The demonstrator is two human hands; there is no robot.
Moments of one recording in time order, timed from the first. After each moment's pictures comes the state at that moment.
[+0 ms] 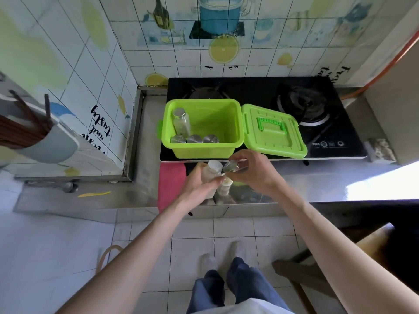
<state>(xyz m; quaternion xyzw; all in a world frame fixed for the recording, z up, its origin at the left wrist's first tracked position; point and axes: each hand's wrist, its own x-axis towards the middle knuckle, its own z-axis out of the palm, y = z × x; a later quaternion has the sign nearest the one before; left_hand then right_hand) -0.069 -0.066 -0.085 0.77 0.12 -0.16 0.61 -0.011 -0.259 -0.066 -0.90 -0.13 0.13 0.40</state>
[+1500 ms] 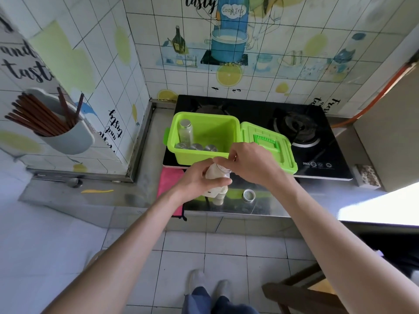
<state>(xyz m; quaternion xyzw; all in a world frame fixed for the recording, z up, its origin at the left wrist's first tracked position) -0.077 -0.067 -0.026 0.78 -0.01 -0.13 0.61 -0.022 -0.238 0.042 -0.97 -0.21 0.07 0.14</state>
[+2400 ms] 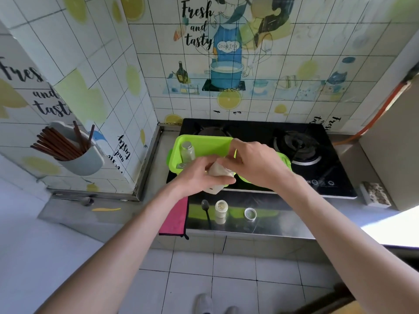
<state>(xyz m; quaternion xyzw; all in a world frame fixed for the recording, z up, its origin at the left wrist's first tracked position) -0.050 -0.082 0.047 0.85 -0.04 -0.10 0.52 -0.001 -0.269 0.088 -0.95 -0.28 -0.02 0.15</state>
